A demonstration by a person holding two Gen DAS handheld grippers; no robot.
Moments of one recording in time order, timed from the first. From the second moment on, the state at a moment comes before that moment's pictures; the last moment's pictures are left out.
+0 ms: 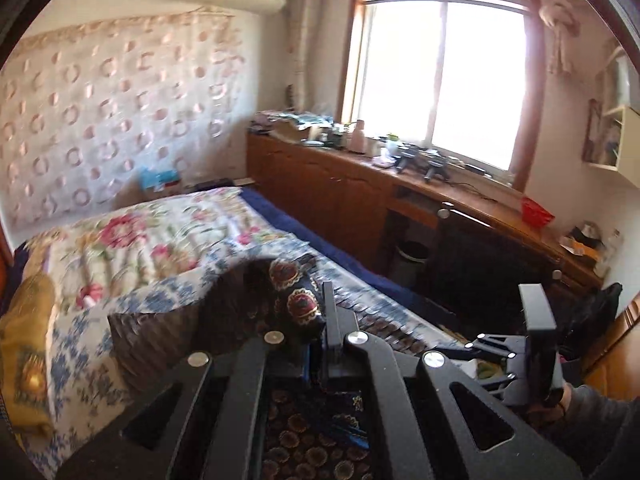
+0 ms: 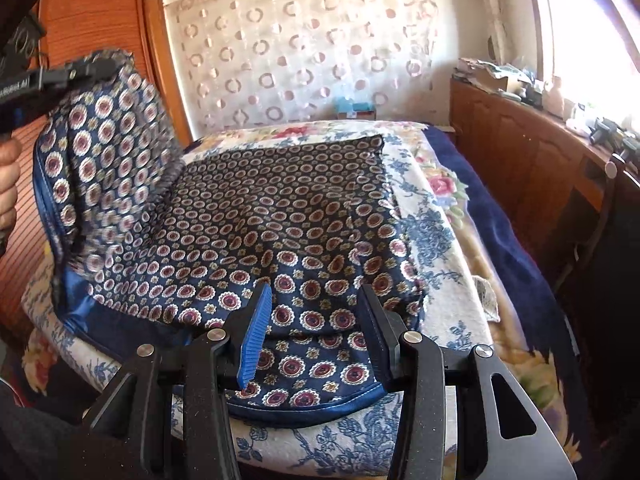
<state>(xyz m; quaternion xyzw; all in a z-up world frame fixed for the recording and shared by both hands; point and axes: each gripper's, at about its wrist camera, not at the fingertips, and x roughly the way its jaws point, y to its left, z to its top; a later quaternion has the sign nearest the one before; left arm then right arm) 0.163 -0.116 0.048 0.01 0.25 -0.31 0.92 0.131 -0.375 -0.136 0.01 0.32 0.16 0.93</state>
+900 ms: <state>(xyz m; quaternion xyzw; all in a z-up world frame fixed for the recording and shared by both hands) 0.155 -0.098 -0.001 0.03 0.31 -0.26 0.91 0.138 -0.375 -0.122 -0.02 0.30 0.14 0.94</state>
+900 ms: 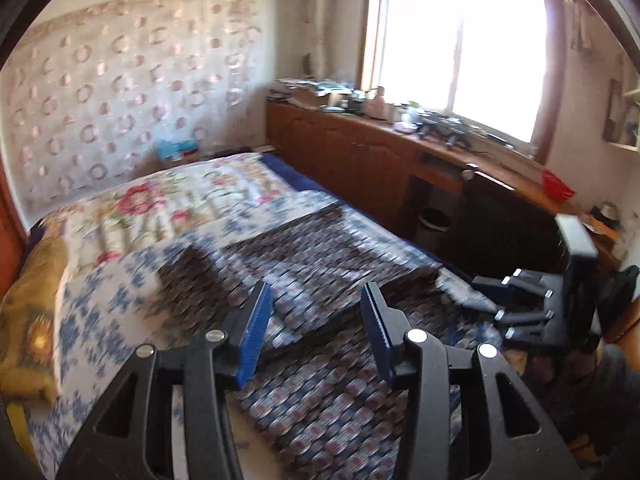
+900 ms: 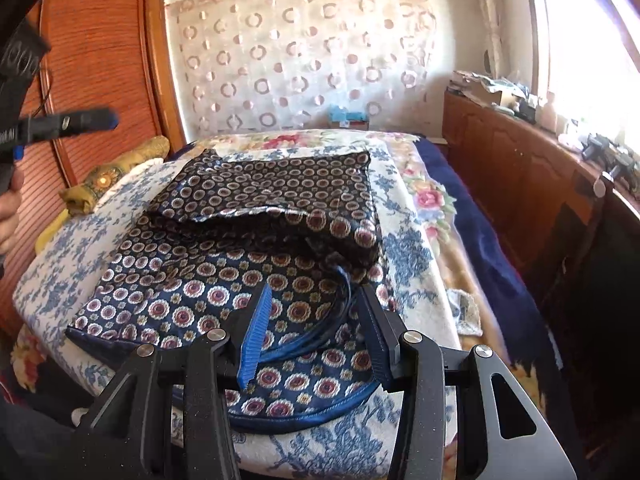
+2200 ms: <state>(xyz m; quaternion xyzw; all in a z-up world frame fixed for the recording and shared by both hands) 0.119 -0.024 -0.072 -0.03 0.36 -0.20 0.91 0.158 -0.370 -0.114 -0.07 0.35 0.16 0.92</state>
